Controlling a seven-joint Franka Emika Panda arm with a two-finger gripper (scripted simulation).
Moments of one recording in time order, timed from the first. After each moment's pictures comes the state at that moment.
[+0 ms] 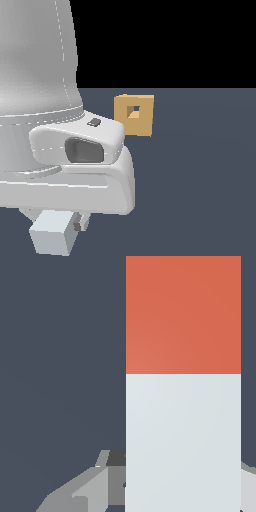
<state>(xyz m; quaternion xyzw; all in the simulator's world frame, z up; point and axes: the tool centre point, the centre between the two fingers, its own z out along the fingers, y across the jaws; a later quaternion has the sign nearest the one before) -0.092 -0.171 0.021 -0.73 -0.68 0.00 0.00</state>
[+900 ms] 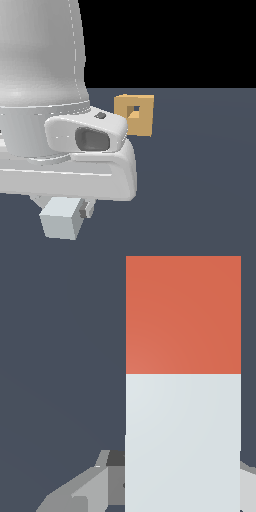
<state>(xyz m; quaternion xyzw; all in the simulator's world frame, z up) -0.089 -0.155 0.025 -0.73 -0.68 0.00 0.00</state>
